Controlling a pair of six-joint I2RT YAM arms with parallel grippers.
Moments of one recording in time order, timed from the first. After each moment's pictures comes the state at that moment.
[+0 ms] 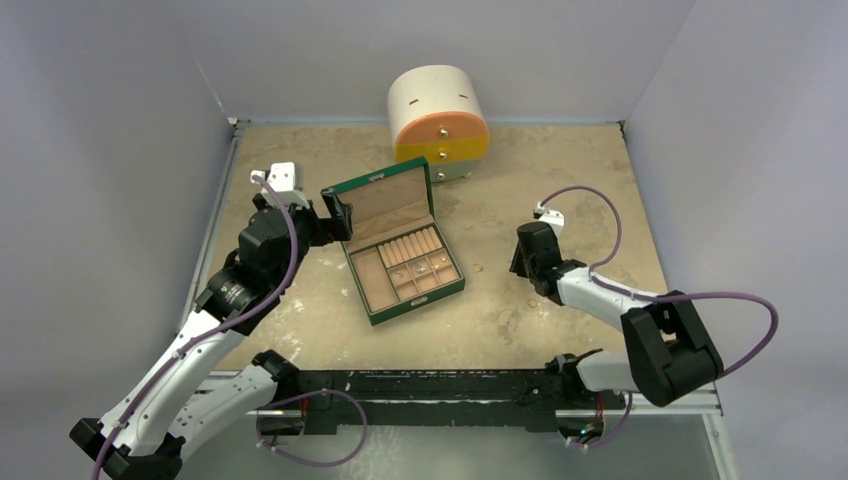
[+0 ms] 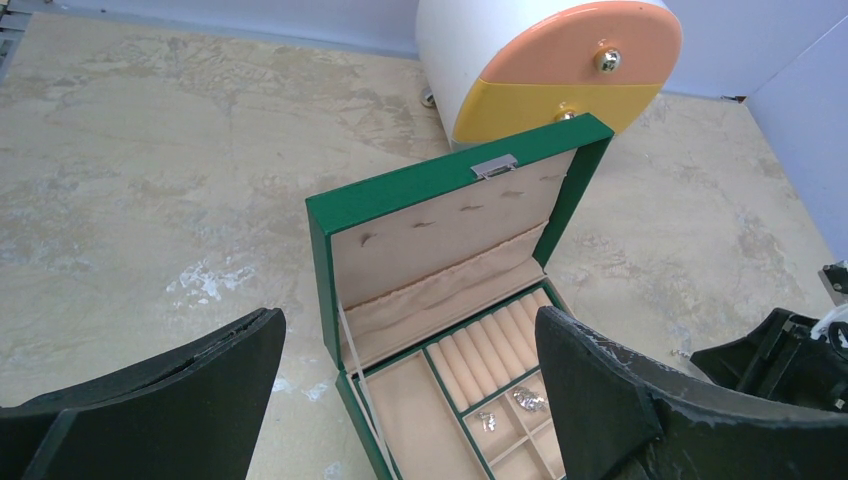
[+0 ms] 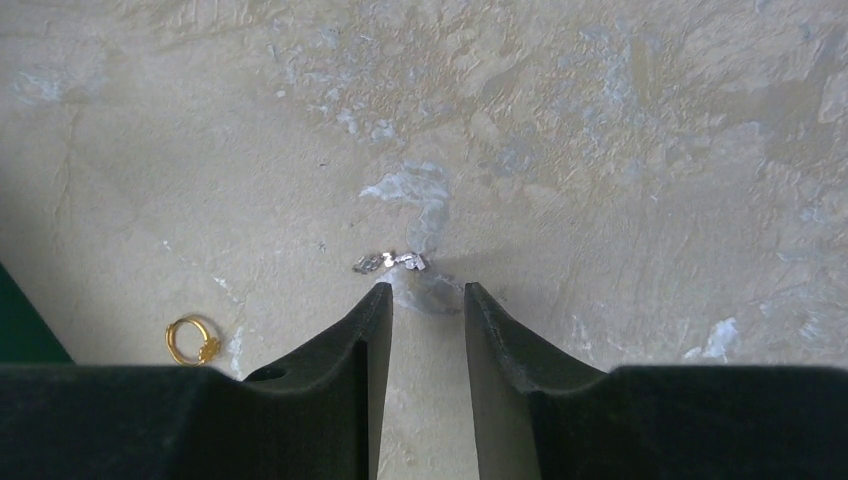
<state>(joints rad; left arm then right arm) -0.57 0.78 0.92 -0.37 -0.41 -0.36 0.41 1.31 0.53 -0.04 0.37 0.53</state>
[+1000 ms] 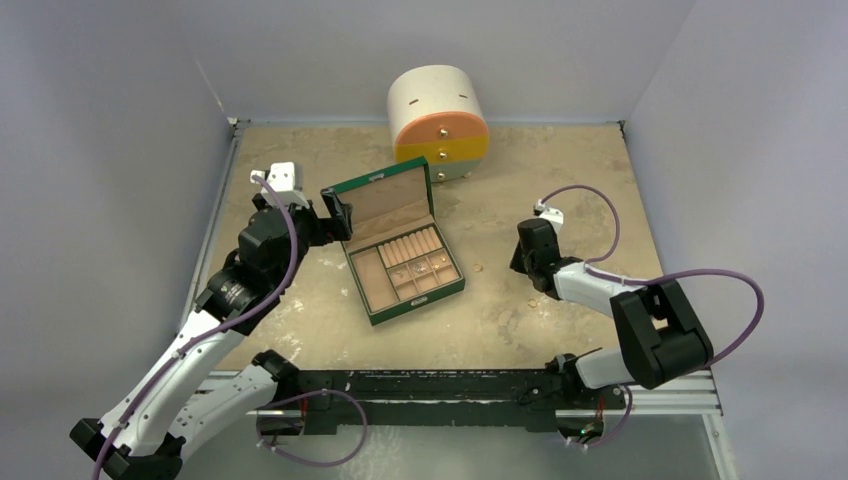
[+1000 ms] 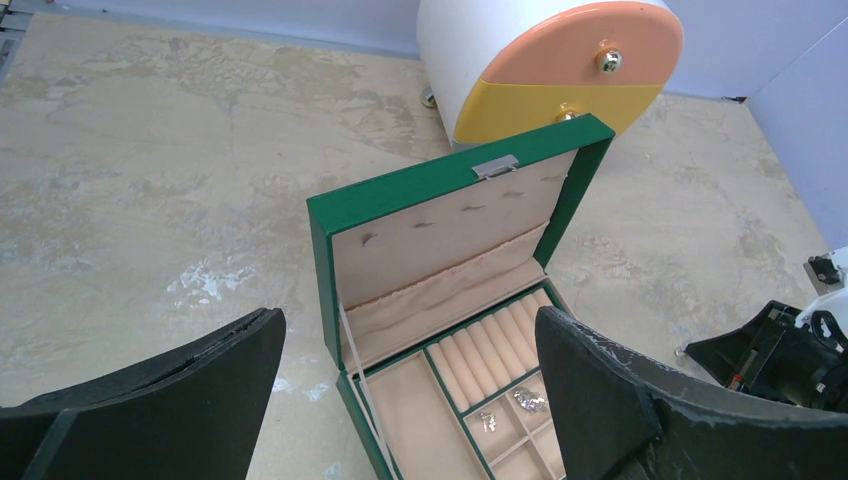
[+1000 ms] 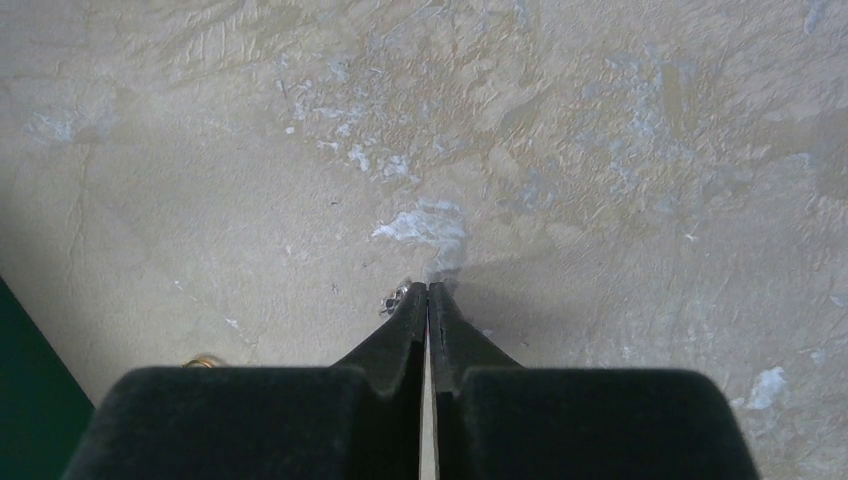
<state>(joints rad) -0.57 0.78 0.92 -0.37 -0.41 -0.36 0.37 1.41 0.54 0.06 0.32 0.55</state>
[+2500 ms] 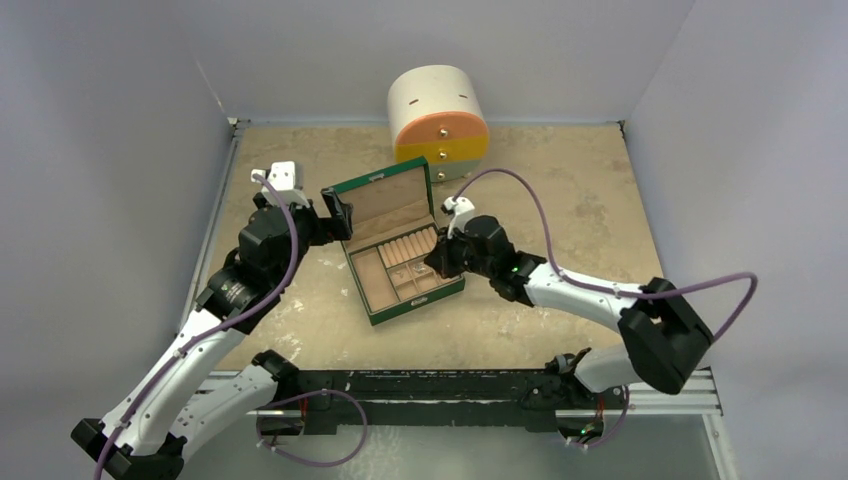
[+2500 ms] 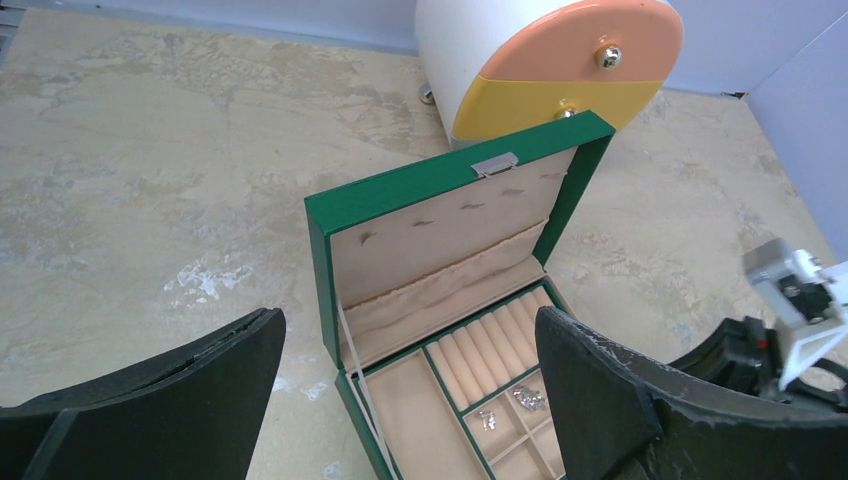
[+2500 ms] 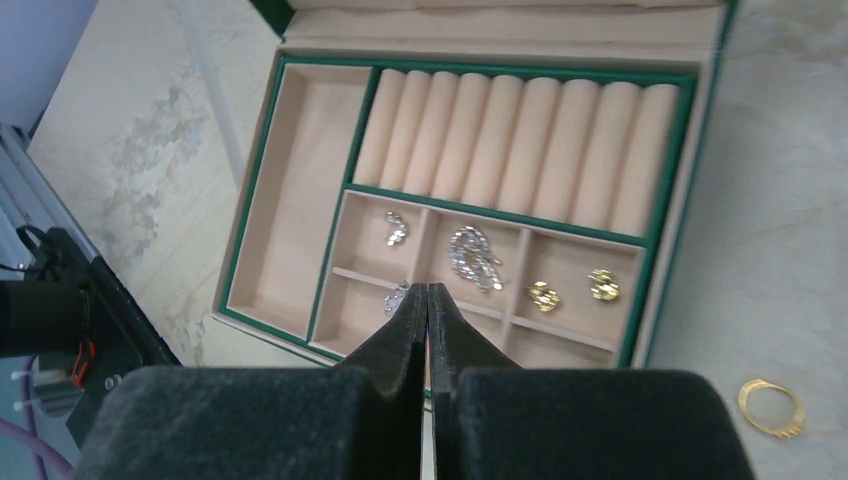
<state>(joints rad) -0.56 0.78 0.92 -0.37 -0.39 -0.36 0.76 1.37 0.72 0.17 -0.10 0.42</state>
